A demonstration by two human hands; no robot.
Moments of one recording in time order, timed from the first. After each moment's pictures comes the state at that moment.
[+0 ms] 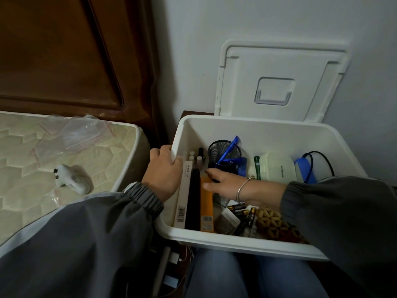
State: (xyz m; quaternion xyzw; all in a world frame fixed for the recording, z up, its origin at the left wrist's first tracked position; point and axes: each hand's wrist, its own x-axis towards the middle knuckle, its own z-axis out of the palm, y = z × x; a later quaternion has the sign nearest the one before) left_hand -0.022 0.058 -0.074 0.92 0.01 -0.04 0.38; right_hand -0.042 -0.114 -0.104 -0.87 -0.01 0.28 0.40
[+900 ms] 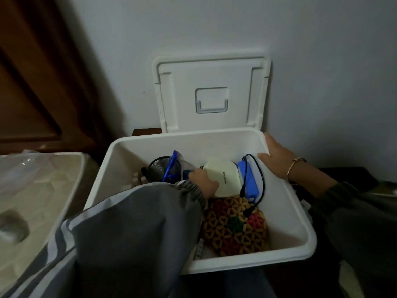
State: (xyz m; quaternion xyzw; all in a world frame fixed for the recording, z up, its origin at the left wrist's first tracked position) left_hand -0.025 -0.159 -0.097 0.93 -0.08 -0.26 0.26; right_hand -0.073 -0.352 -0.065 -0.95 0.14 -0.01 0.29
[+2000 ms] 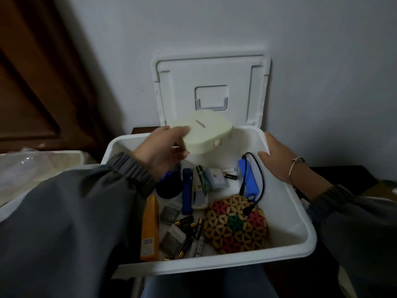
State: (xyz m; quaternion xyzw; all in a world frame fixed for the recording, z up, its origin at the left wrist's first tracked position) left_hand -0.008 -0.098 0.003 0.64 0.02 -0.26 0.72; right_hand -0.078 -0.347 -0.066 -0.95 0.14 -0.04 0.29
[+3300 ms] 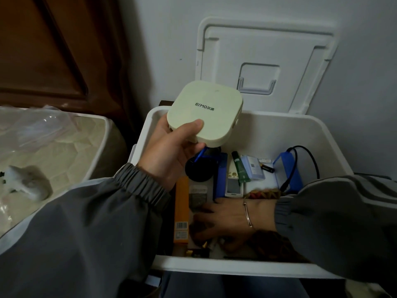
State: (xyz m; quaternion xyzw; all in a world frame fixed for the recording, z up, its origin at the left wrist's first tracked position) left_hand -0.011 -0.015 -0.042 0.51 -0.02 -0.15 0.85; right_hand -0.065 -0.179 -0.166 -0.82 -0.54 0.16 -0.08
